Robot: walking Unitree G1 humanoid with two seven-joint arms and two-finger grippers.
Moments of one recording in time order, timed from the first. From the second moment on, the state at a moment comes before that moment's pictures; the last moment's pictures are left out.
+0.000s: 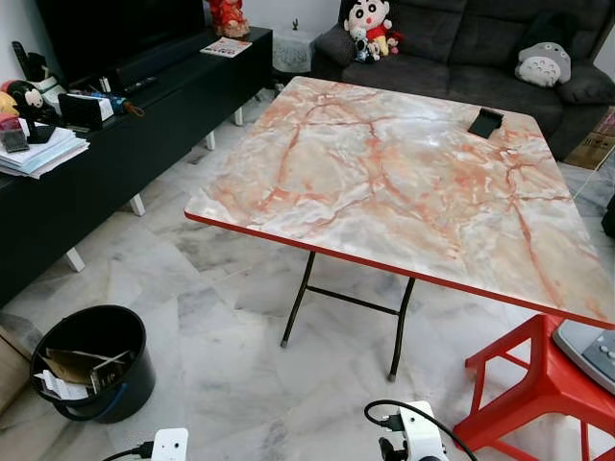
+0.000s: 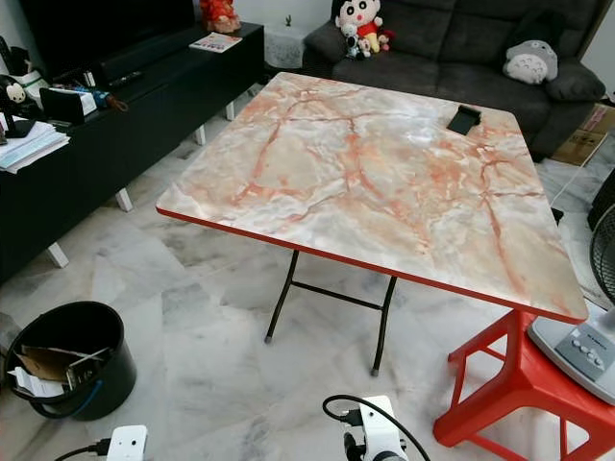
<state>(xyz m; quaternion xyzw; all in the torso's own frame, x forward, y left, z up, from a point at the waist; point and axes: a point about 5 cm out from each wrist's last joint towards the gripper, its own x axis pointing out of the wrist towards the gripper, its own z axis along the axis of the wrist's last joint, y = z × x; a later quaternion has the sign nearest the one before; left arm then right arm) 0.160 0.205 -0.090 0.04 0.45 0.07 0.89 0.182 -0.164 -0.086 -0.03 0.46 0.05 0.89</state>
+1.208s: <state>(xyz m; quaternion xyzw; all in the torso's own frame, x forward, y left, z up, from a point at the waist) 0.153 0.213 -0.091 0.05 0.47 0.08 0.88 0.179 -0.159 -0.088 -0.02 0.46 0.05 0.89</state>
